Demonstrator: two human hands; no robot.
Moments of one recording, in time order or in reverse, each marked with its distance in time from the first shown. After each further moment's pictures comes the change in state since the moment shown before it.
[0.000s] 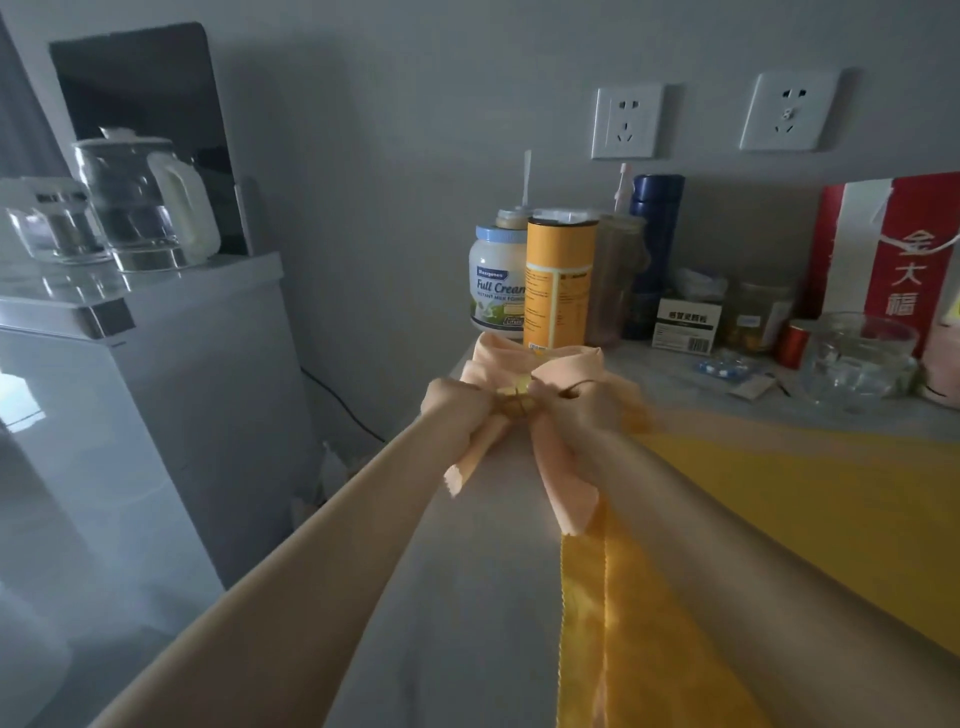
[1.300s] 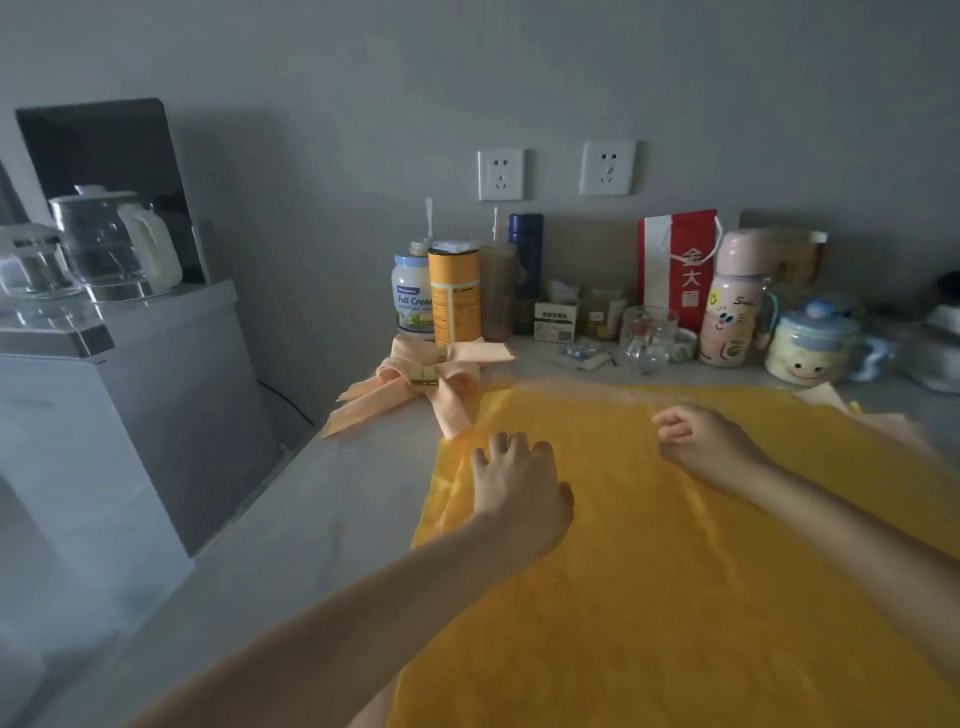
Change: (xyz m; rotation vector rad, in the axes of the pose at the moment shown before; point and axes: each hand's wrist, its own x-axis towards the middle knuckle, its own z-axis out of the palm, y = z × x) left_hand -0.243 -0.027 0.060 1.086 -0.145 0.751; right_hand -0.125 0.050 -0.240 -0.653 -0.024 -0.142
